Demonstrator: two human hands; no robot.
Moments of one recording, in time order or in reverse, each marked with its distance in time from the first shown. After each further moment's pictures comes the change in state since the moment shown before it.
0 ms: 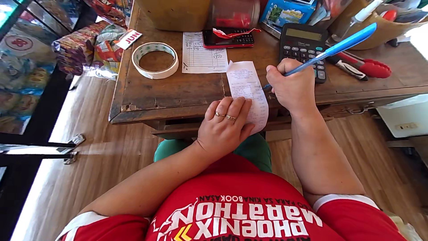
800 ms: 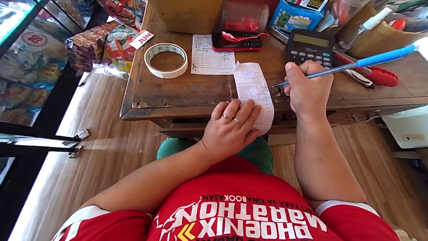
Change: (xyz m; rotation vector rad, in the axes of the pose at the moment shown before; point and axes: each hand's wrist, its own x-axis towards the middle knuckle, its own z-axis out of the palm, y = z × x) left_hand -0.002 -0.002 -0.002 -0.035 0.002 0.035; right_hand 0.000 0.010 0.001 0.388 0.143 -0.026
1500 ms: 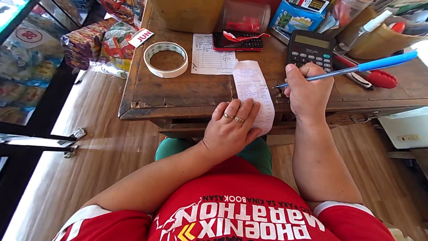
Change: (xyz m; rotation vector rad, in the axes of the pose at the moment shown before) left_hand 0.002 0.002 0.002 0.028 -0.002 -0.032; right_hand -0.003 -0.001 0.002 -0.027 0.021 -0.021
